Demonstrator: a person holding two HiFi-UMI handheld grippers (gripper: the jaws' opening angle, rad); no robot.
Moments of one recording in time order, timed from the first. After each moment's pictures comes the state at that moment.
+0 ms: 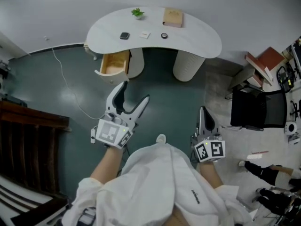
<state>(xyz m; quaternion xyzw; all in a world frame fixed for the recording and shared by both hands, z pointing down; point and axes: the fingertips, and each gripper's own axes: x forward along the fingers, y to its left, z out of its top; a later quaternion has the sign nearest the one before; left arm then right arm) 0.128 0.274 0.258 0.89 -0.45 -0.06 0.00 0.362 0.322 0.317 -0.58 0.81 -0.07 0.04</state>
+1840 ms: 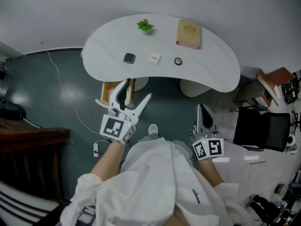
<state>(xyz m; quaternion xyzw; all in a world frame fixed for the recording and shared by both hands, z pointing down) 0.050 -0.077 0.320 0.88 -0.47 -0.02 0.04 0.267 -0.024 0.345 -0.56 0.83 -0.09 0.01</state>
